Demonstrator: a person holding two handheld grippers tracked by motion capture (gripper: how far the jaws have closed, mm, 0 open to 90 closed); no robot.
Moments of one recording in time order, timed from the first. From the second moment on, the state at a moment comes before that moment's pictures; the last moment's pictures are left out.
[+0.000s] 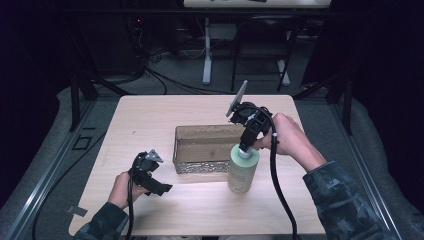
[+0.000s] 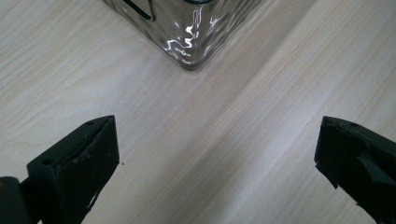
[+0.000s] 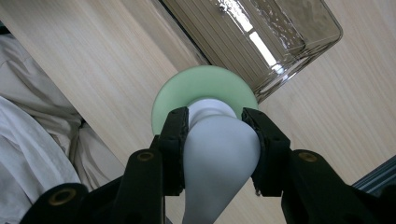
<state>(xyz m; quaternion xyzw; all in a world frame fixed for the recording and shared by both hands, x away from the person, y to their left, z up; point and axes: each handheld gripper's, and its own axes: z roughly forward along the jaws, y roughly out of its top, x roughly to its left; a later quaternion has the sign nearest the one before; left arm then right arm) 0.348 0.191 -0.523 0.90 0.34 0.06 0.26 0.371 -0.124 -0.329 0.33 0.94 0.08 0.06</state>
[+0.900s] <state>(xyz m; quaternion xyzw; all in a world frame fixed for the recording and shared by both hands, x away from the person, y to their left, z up) 0.349 0.192 -0.524 0.90 0.34 0.06 0.26 0.370 -0.125 -0.314 0.31 0.95 0.08 0.06</state>
